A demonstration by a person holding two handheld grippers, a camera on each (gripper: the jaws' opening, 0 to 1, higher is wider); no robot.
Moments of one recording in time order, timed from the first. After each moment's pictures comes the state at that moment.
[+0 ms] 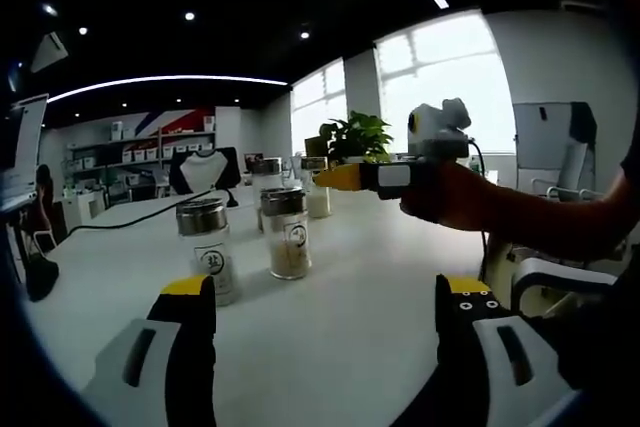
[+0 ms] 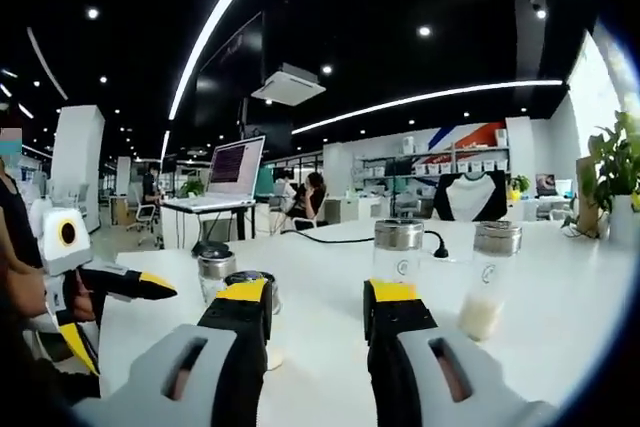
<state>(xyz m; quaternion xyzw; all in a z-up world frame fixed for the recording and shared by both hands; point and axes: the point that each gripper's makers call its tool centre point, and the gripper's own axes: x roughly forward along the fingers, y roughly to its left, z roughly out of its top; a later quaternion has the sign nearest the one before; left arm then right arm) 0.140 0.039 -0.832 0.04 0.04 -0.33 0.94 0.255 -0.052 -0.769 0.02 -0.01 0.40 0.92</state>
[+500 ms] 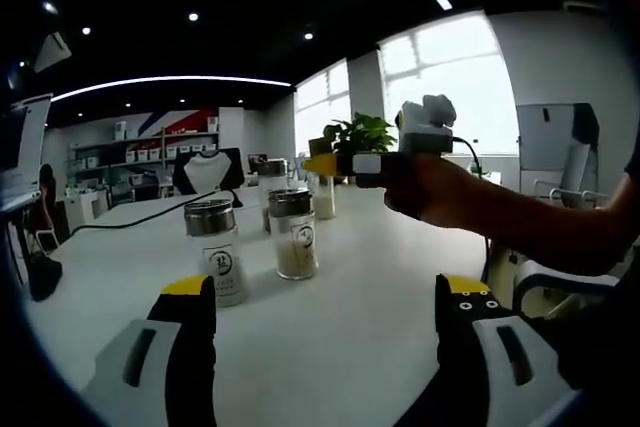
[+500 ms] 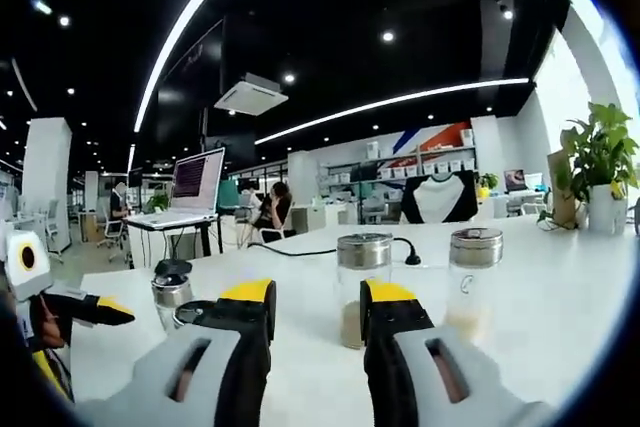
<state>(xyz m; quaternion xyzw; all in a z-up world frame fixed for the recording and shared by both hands) 0.140 0.043 -0.831 0.04 0.03 -0.33 0.94 0.291 -0.048 -0.763 0.02 -0.01 0.33 0.95</state>
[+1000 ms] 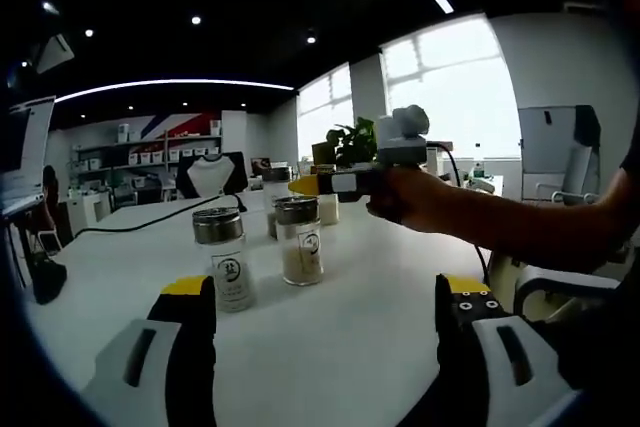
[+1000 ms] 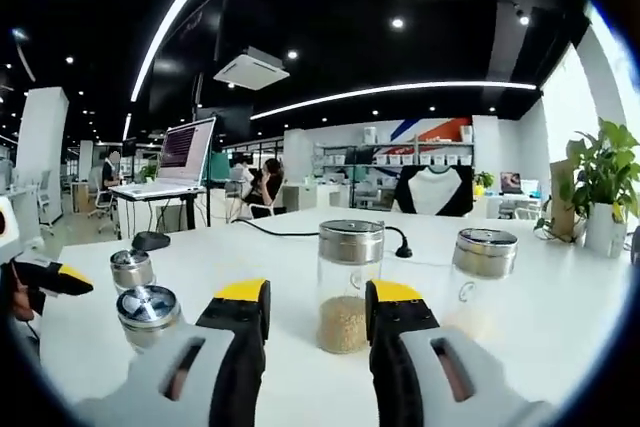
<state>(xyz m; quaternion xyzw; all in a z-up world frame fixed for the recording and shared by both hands) 0.140 0.047 -0.823 0.03 0.03 -0.32 0.95 0.327 -0.046 -0.782 -0.03 0.02 0.32 0.95</state>
